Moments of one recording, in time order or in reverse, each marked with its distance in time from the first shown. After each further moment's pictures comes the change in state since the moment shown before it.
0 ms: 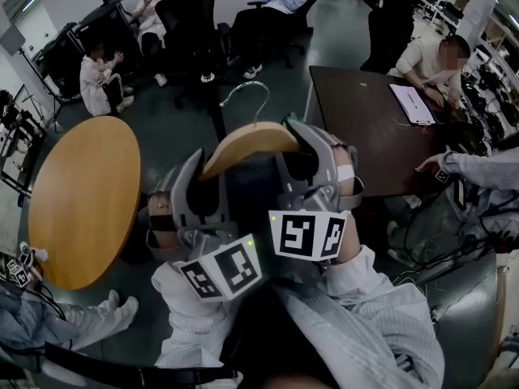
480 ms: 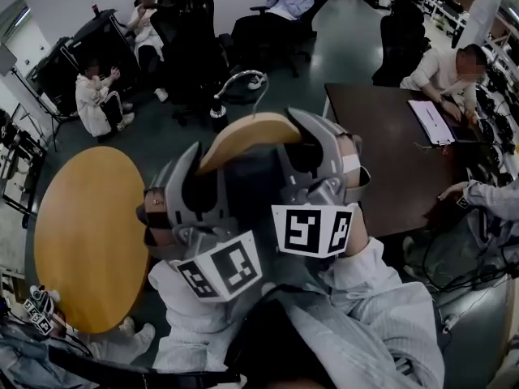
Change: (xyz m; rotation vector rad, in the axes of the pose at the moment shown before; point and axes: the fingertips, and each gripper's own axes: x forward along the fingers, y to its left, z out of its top) left arm 0.191 0.044 -0.063 0.009 -0.052 0.018; right arm 0.203 -0.009 -0.028 -0.015 -0.034 -0.037
